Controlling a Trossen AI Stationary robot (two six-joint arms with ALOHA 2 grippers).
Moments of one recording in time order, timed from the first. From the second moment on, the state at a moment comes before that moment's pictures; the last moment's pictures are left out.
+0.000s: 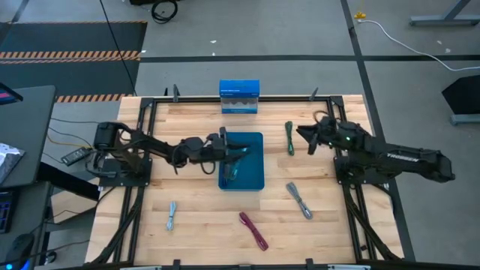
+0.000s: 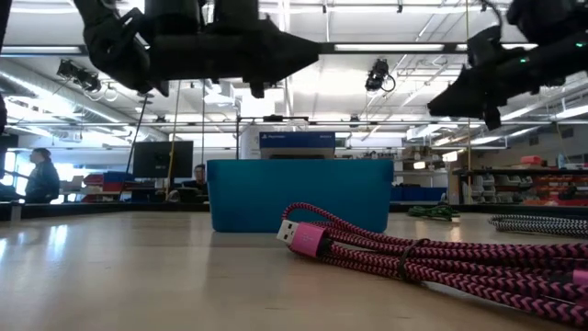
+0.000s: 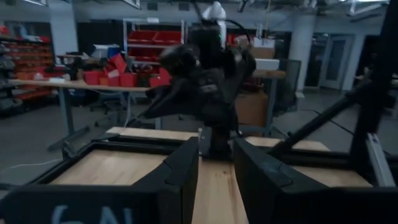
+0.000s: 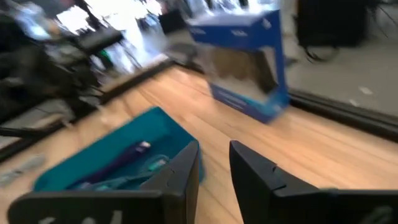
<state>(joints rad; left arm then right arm) 0.02 1.67 0.65 1.17 -0.10 -0.04 -0.35 0.43 0.25 -0.06 0.16 0.37</state>
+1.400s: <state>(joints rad) -0.23 1.58 0.58 0.99 -0.19 -0.19 -0.52 1.54 0.73 -0.47 0.11 0.55</state>
